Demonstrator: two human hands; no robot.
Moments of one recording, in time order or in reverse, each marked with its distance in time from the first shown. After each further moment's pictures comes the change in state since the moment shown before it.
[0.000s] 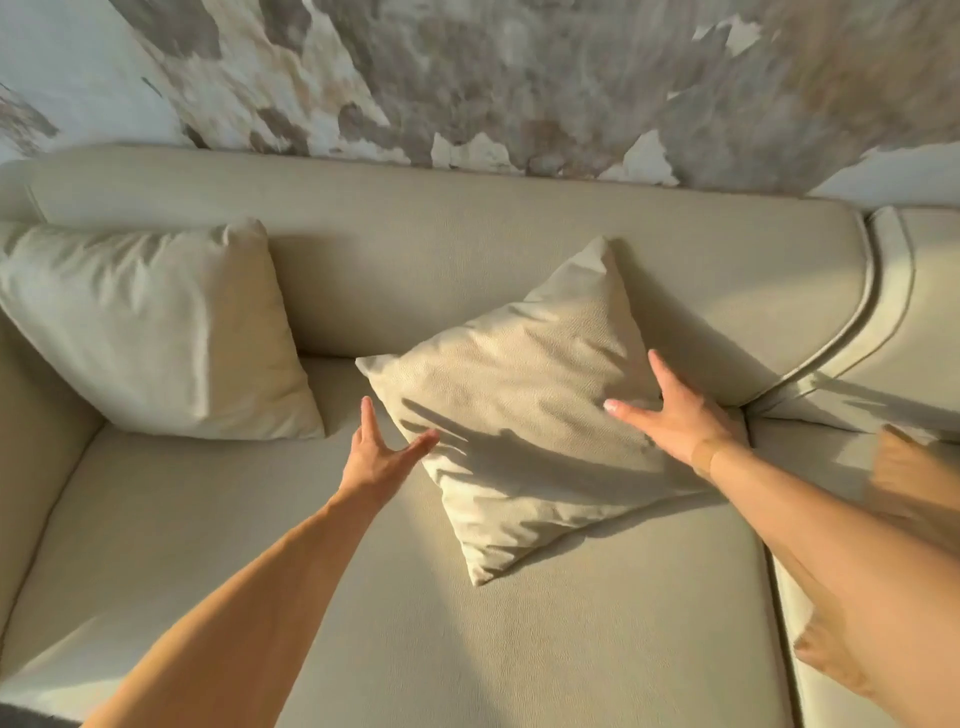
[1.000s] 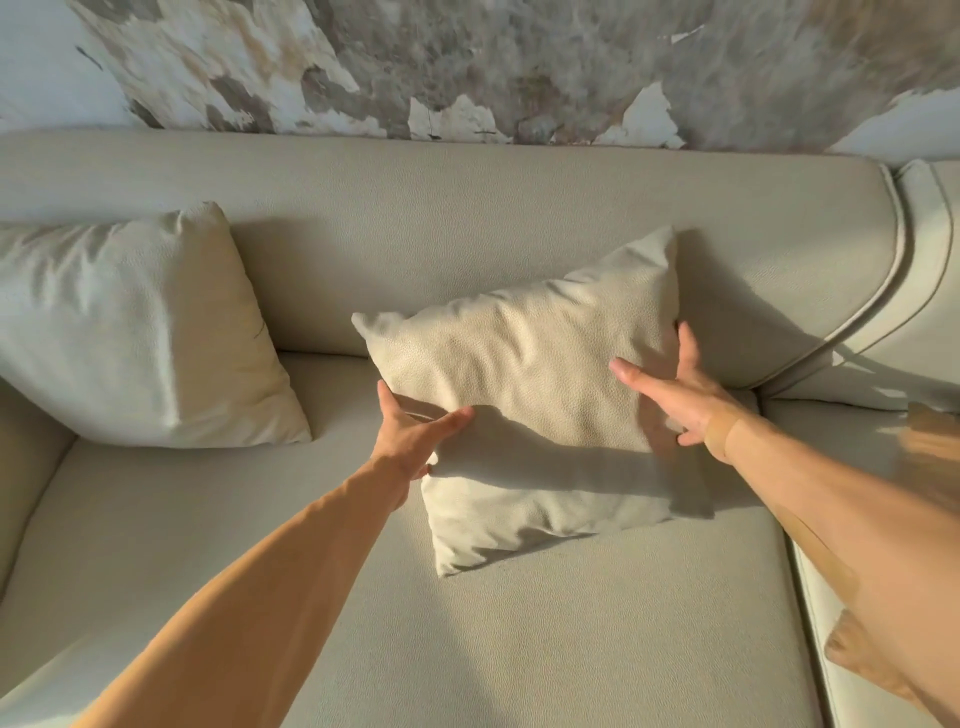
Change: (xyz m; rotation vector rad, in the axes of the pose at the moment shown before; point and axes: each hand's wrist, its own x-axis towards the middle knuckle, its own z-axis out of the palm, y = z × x) left_hand 0.032 0.027 0.041 -0.431 -0.121 -0.080; right_hand 0.032 0.013 0.011 0.365 -0.115 0.262
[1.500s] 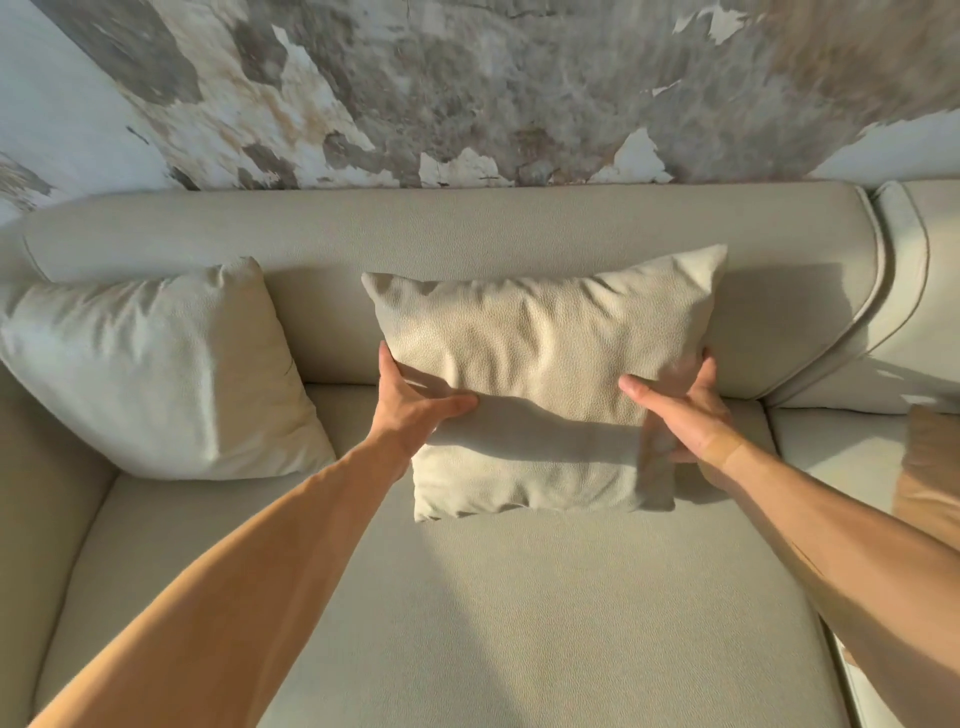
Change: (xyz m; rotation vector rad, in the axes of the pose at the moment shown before) left_hand -0.014 0.070 -0.022 0.103 0.021 0.287; right_hand -0.019 -0.005 0.010 0.181 0.202 -0.050
